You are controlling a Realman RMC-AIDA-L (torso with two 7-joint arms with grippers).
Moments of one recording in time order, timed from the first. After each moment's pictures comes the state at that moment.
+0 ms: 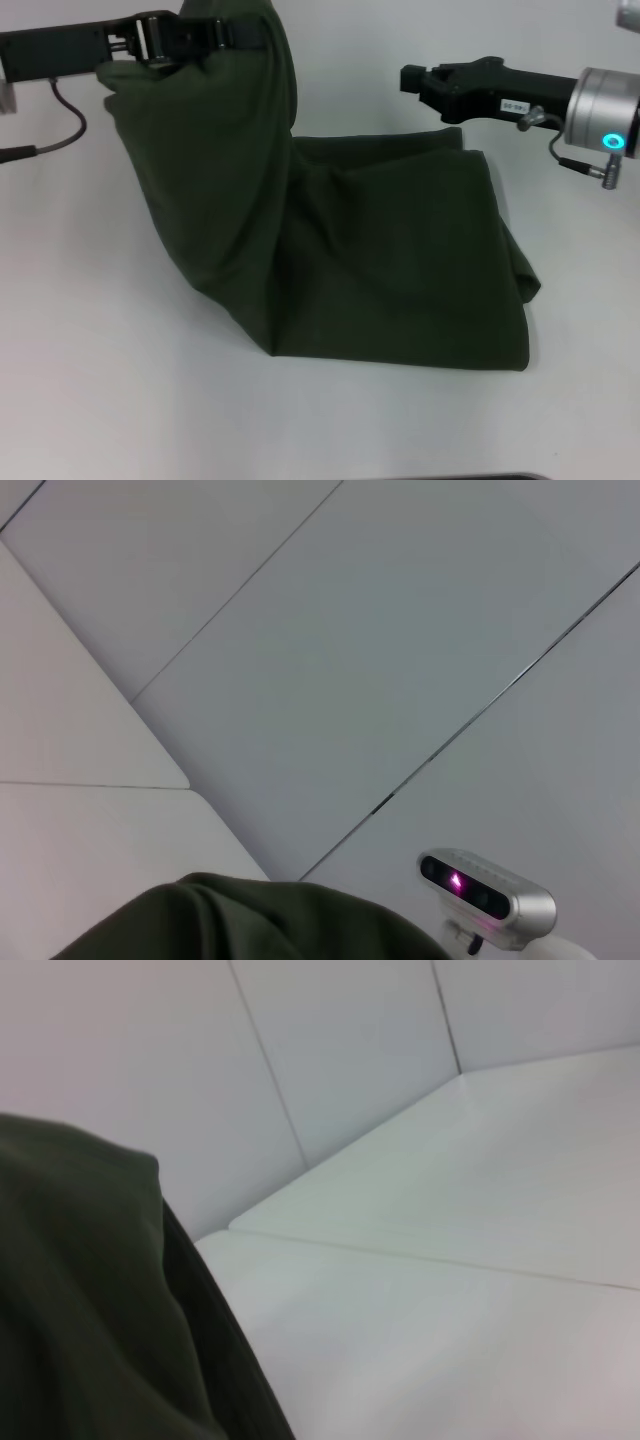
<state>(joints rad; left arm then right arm) -0.67 -2.15 0.47 0.91 2.03 1.83 -2.16 0.58 2.08 -0.89 -0.50 -1.70 -1.17 1.47</state>
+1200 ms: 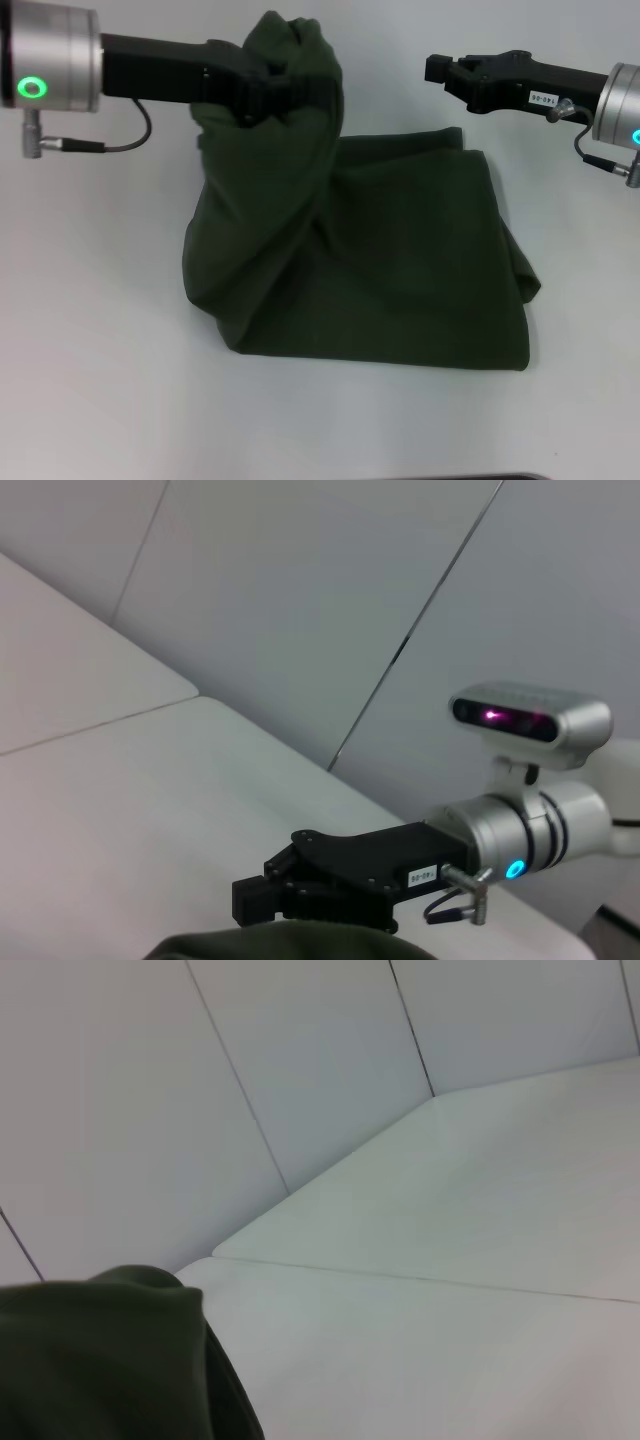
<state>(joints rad) -0.67 -2.16 0.84 1.02 2.04 1.66 -2.03 0.56 2.06 -0.84 -0.51 -1.71 -1.20 1.50</state>
